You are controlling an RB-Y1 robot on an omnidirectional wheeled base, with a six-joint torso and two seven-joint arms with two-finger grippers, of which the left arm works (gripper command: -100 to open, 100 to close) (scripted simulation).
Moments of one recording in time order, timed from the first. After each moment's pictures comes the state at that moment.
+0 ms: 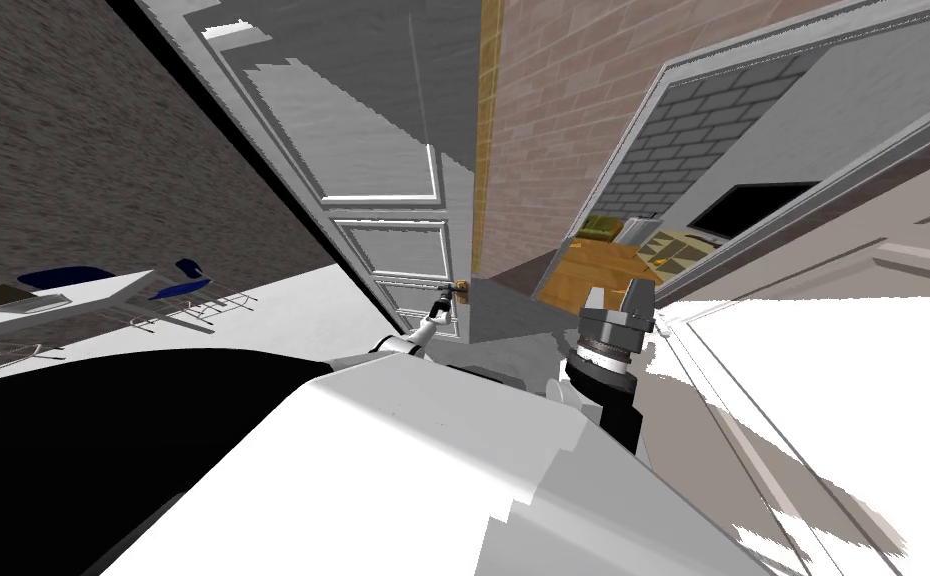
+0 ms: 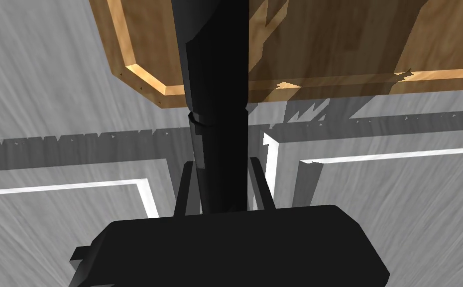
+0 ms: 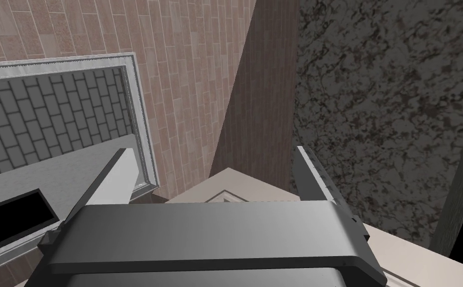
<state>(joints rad) -0.46 0.08 0.07 -0.69 0.40 -0.46 -0.30</state>
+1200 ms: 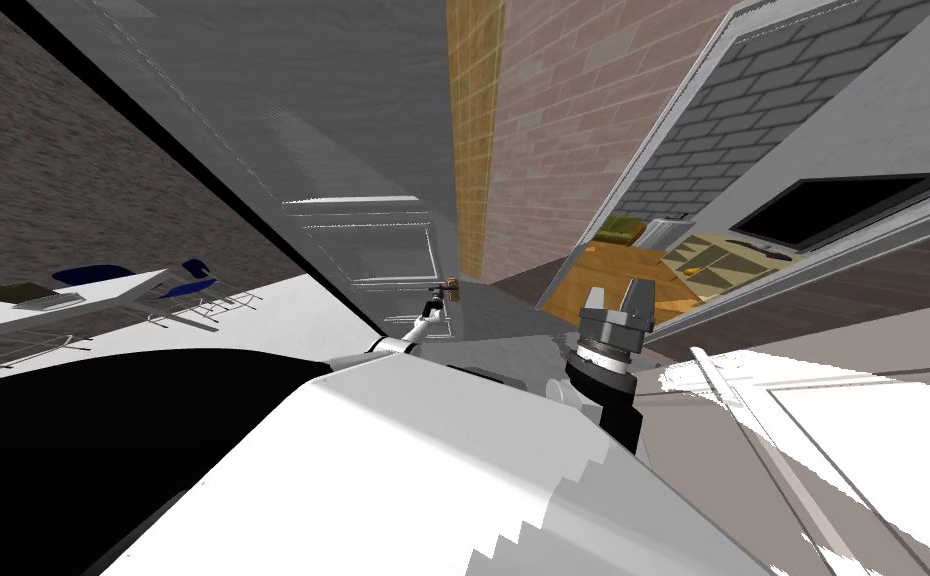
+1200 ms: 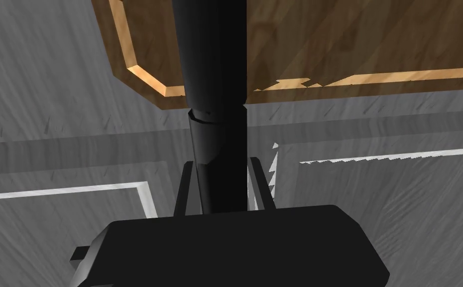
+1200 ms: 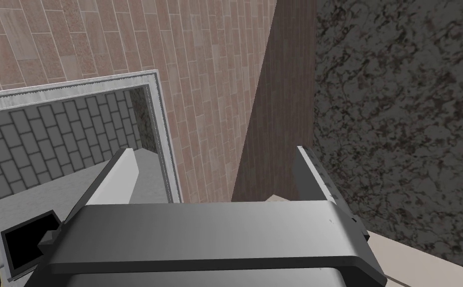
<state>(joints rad) -0.45 0.11 0.17 -0.70 0.45 -0.46 -0.35</state>
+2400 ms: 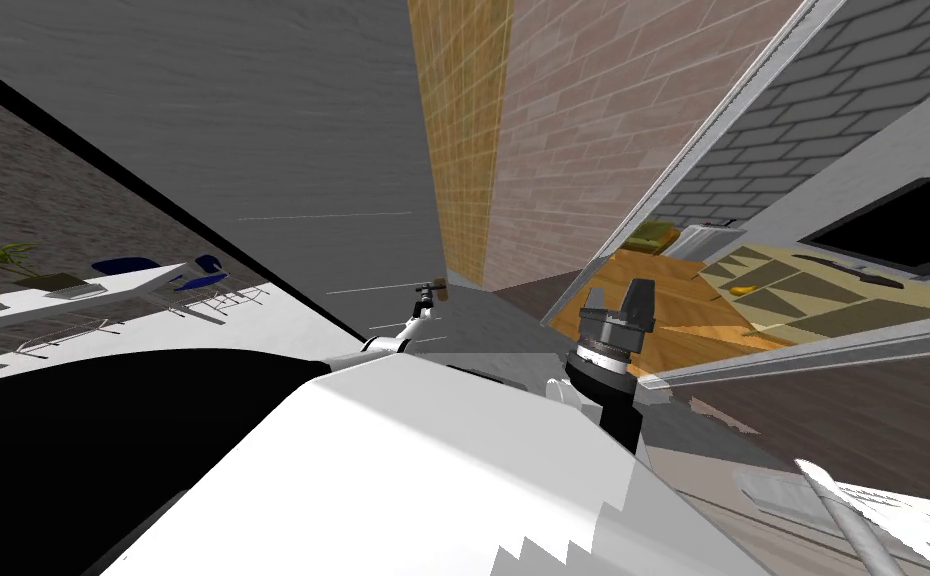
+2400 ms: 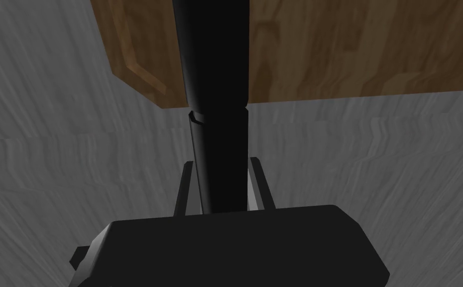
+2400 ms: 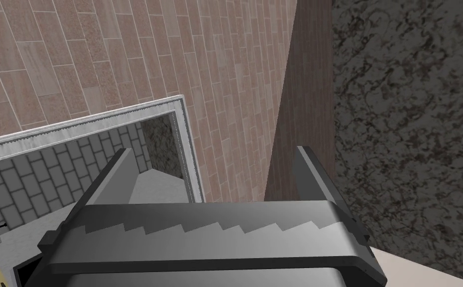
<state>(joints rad) -0.44 0.17 0.29 -0.66 0.51 -0.50 -0.40</state>
